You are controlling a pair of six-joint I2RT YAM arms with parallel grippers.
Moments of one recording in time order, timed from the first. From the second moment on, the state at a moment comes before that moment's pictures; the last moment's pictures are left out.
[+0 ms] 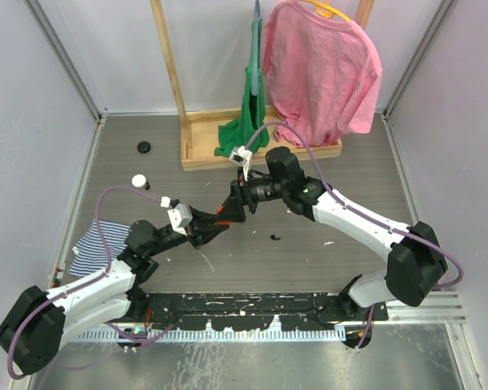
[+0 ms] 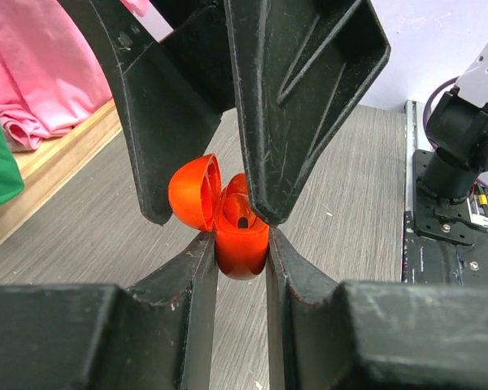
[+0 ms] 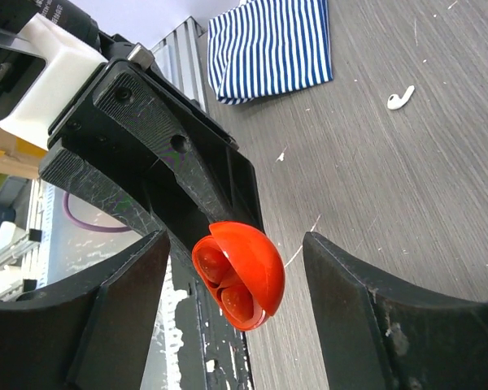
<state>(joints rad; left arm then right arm) -0.65 0.88 0.19 0.88 0.54 -0.12 0.72 1.41 1.06 -0.04 -0.79 0.29</state>
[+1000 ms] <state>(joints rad) -0.65 0.89 0.20 0.87 0.50 -0.12 0.72 1.28 1.05 -0.08 -0.74 0.23</state>
